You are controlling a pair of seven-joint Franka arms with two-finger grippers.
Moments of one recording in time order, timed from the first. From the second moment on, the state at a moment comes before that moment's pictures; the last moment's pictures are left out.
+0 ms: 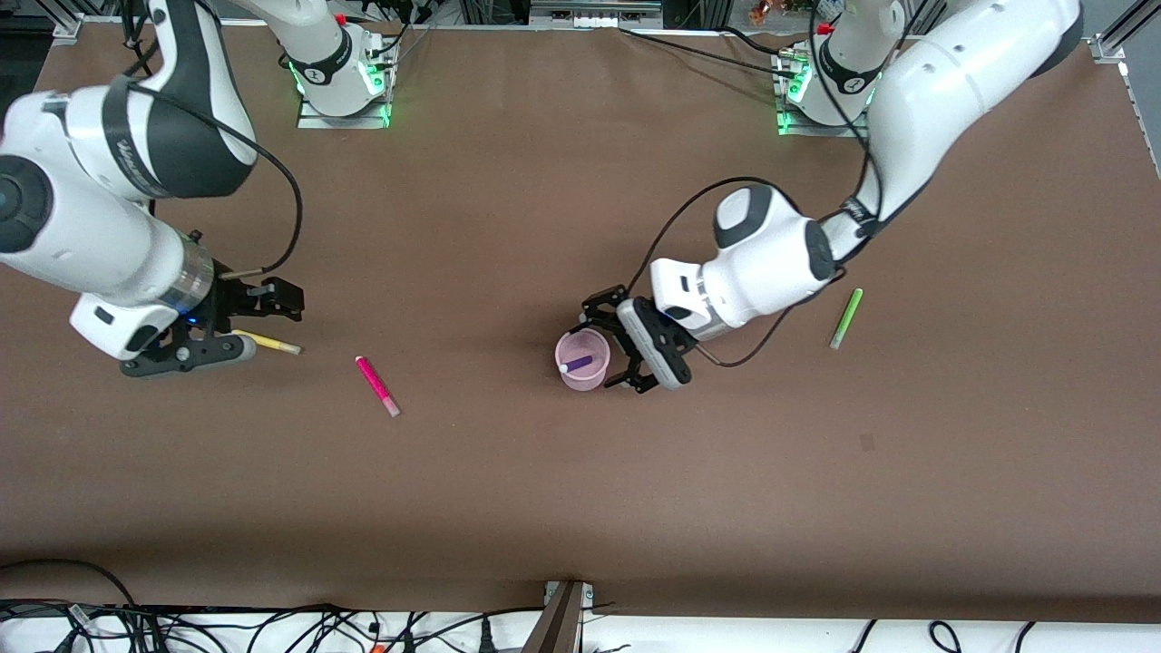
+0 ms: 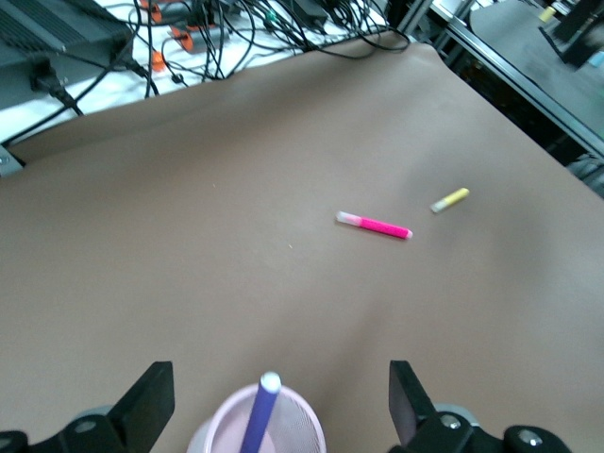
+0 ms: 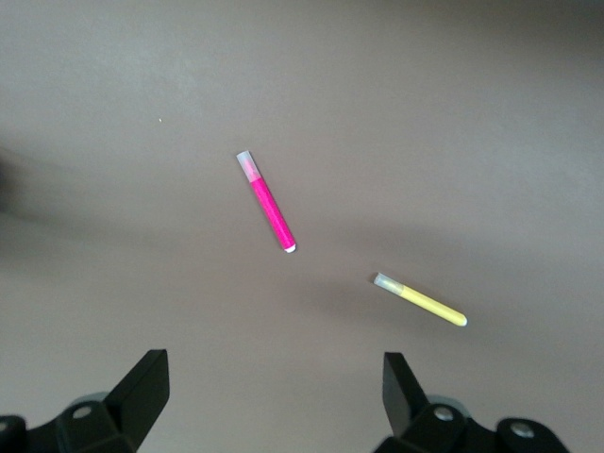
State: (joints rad) left arm 0.25 0.82 -0.98 -1.66 -0.10 2.72 0.47; right arm 0.36 0.36 -0.21 -1.46 0.06 1.75 -0.07
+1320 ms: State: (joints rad) left arm 0.52 0.58 -0.95 -1.16 0.29 1.31 0.07; right arm 0.38 0.77 -0.17 -1.47 0.07 2.14 -0.36
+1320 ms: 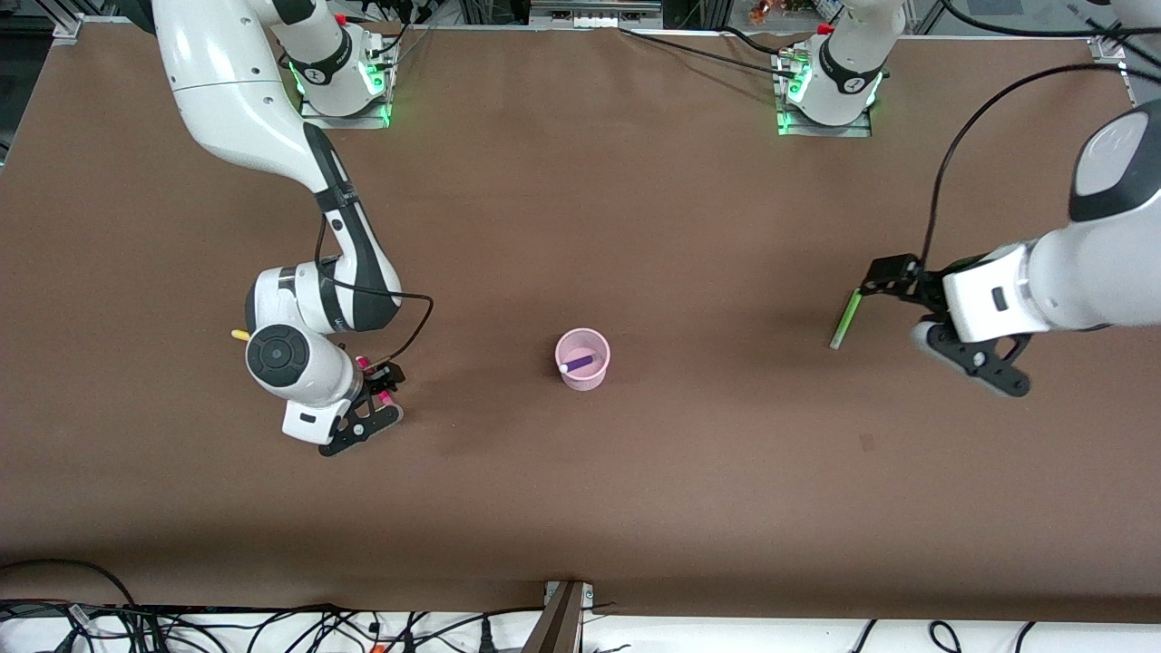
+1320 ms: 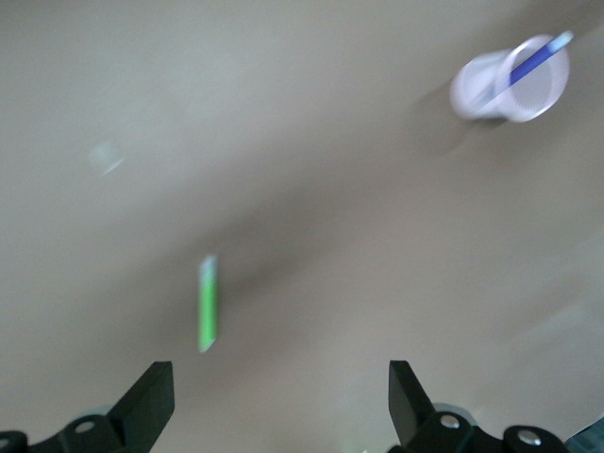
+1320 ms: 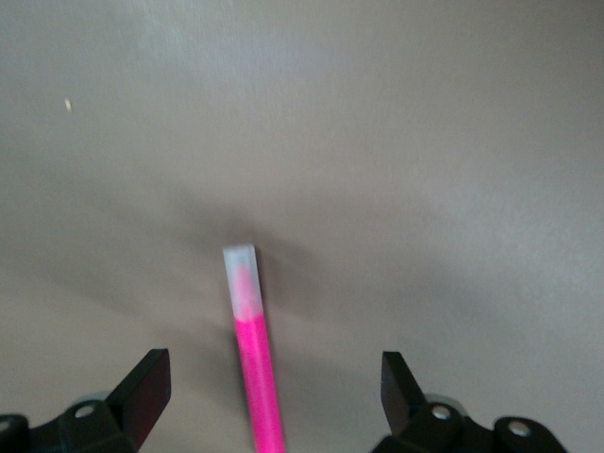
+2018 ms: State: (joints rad) left arm 0.17 0.29 -0.26 -1.19 0.16 1.39 0.06; right arm 0.34 0.77 -0.17 -1.54 0.21 2.05 -0.49
